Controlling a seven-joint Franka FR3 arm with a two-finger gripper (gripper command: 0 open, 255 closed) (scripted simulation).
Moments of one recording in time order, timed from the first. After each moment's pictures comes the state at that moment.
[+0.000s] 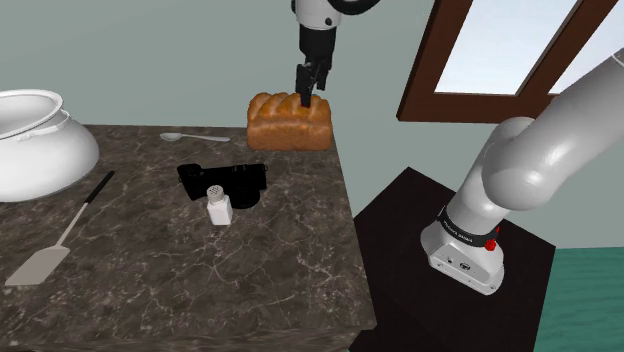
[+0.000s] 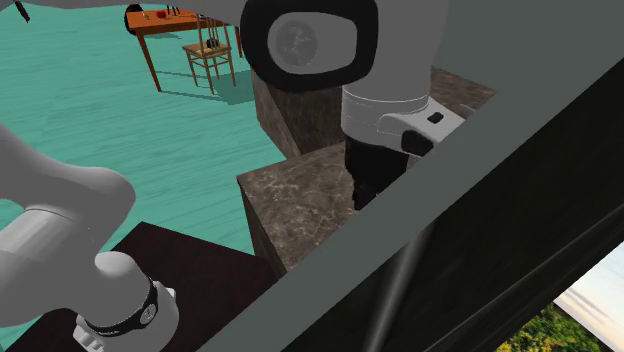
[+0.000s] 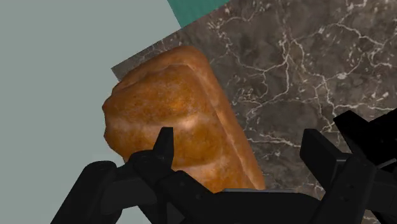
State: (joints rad) arm 0.19 -0.33 0.15 -2.24 -0.02 1.93 0.00
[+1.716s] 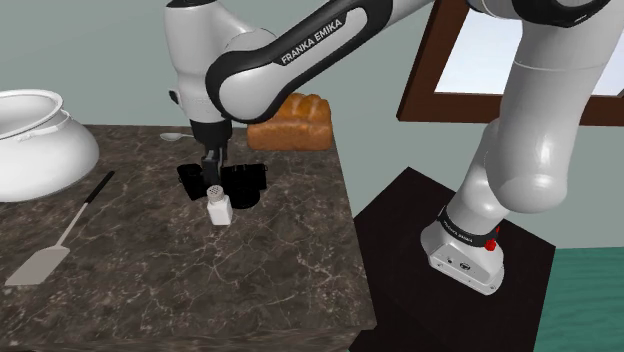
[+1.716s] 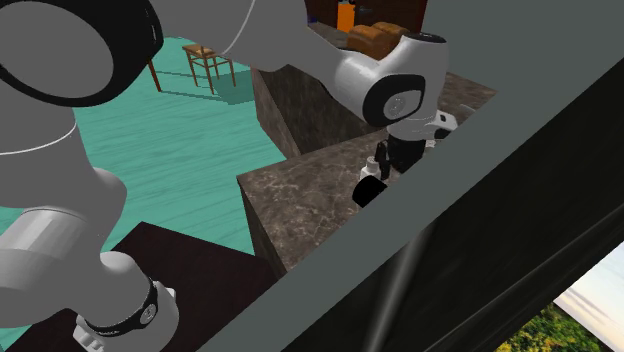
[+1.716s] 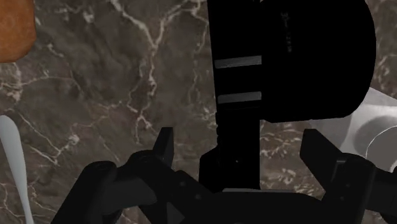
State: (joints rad) arm 0.39 0.26 0.33 -1.91 -0.12 2.23 -0.09
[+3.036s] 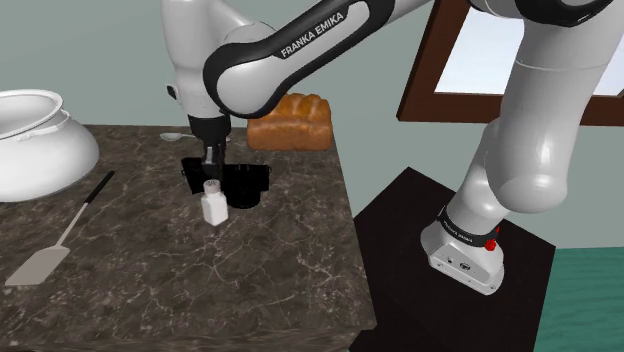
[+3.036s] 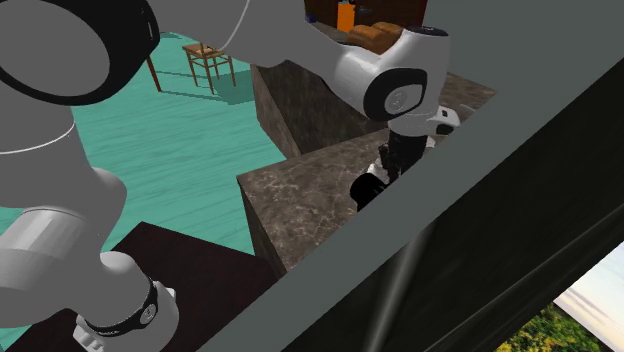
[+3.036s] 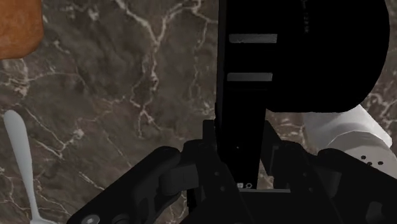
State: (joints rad) arm 0.39 0.25 0.33 -1.90 -0.11 2.21 -0.09
